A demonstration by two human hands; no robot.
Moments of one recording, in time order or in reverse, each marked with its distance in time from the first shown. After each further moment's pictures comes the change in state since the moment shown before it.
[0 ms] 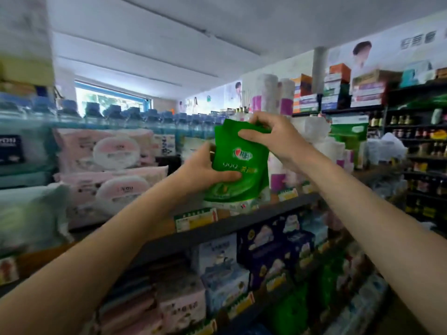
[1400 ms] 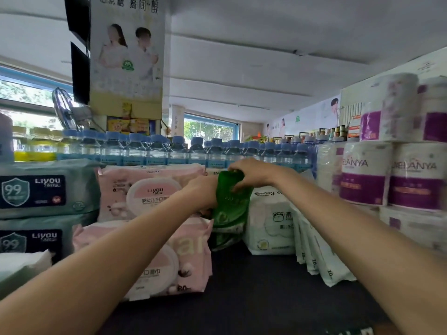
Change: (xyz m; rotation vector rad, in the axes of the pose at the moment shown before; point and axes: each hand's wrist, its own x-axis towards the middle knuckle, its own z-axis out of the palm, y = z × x) left_hand 0.157 -0.104 -0.097 1.058 0.128 -0.535; right_hand 0.246 0.128 0.131 -0.636 -0.666 -0.255
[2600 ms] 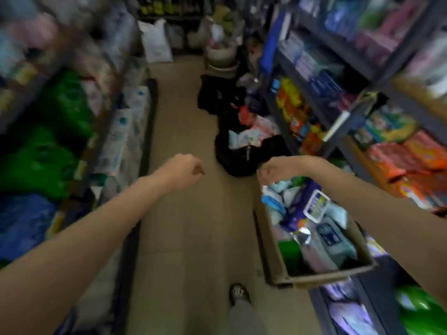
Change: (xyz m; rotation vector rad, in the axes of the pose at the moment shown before) left_hand -0.566 0.319 0.224 -0.243 -0.767 1.558; right_hand -0.871 -0.288 0.197 0.533 -0.489 1.750
